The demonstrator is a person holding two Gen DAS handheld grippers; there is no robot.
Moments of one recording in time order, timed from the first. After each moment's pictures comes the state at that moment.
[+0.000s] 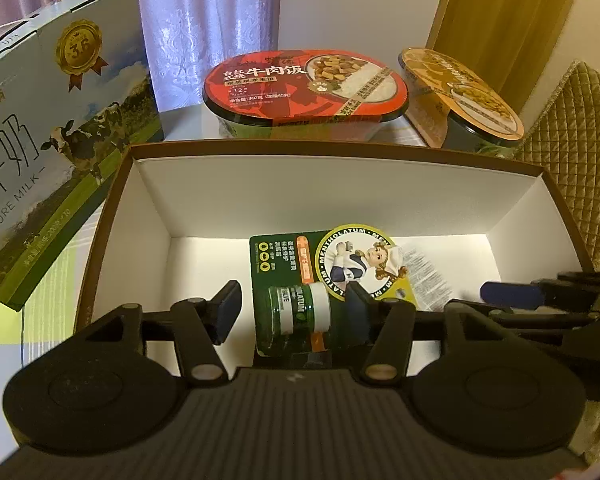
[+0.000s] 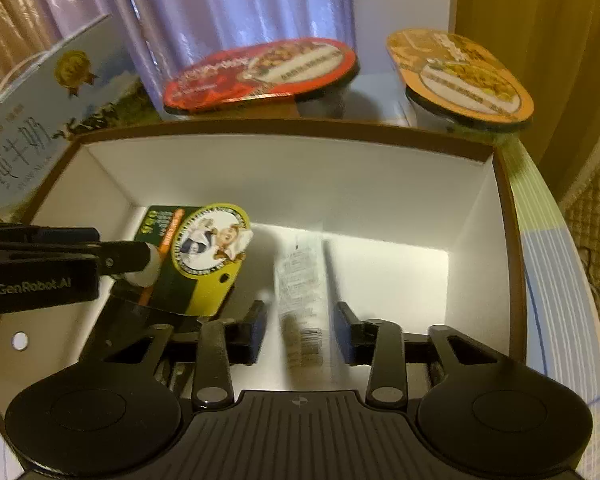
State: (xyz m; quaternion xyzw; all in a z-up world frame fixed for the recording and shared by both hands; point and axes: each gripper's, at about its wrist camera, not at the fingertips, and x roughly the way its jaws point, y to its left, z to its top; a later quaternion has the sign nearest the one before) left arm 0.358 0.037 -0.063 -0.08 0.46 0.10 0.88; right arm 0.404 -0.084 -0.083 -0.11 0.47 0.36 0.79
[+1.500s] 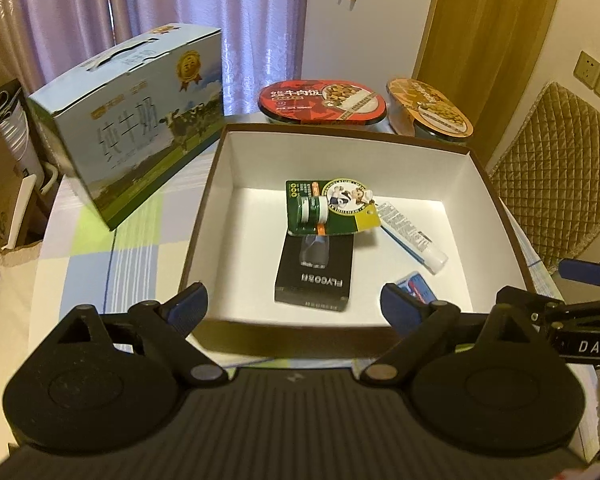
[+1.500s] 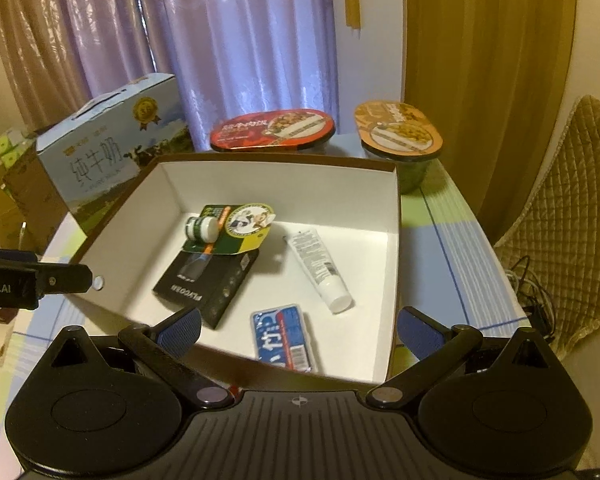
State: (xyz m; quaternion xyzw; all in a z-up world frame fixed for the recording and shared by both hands) left arm 0.187 -0.002 0.028 -0.09 0.43 0.13 0.89; right arm 0.266 -0.184 0.007 -0.09 0.39 0.35 0.85
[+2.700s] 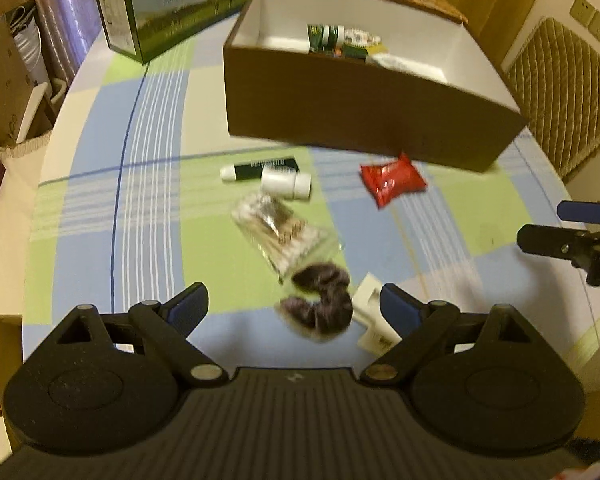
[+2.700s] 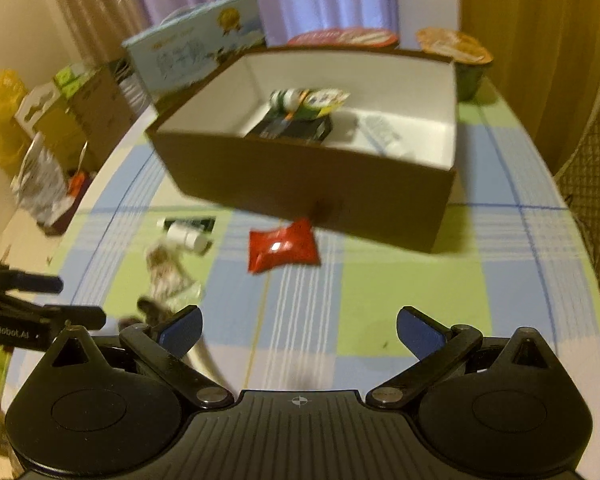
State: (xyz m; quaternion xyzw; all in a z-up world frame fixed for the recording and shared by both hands) left arm 0.028 -0.031 -0.046 -0.12 0.51 0.12 0.84; right arm 0.161 -0.238 -0.037 -0.13 0.45 0.43 0.77
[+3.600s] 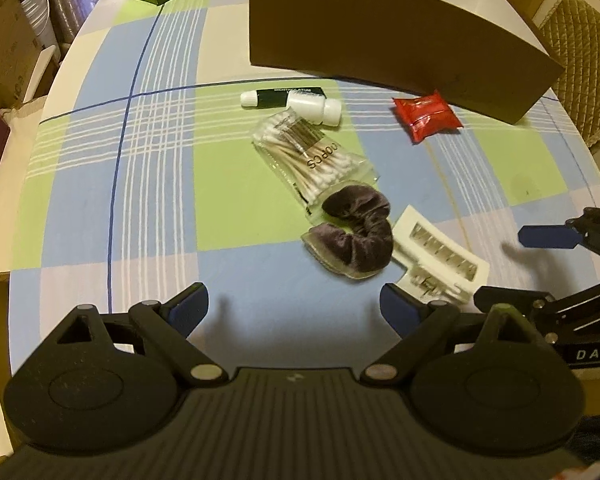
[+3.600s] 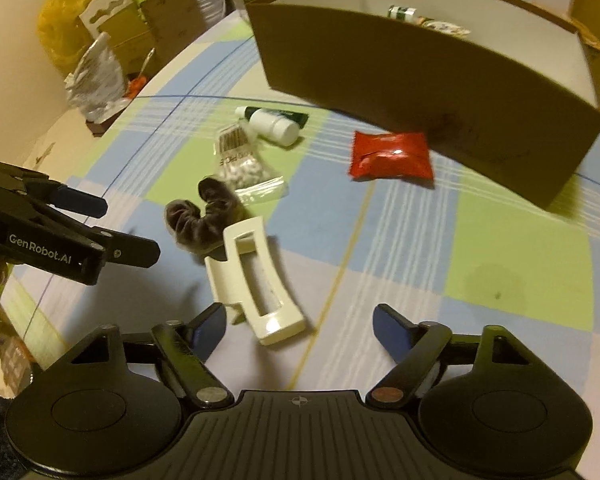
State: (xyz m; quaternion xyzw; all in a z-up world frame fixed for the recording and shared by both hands) left arm 0.010 -0.027 -0.089 -0.13 0.54 0.14 0.82; right arm 0.106 -0.207 -0.100 -0.21 0.47 0.51 0.69
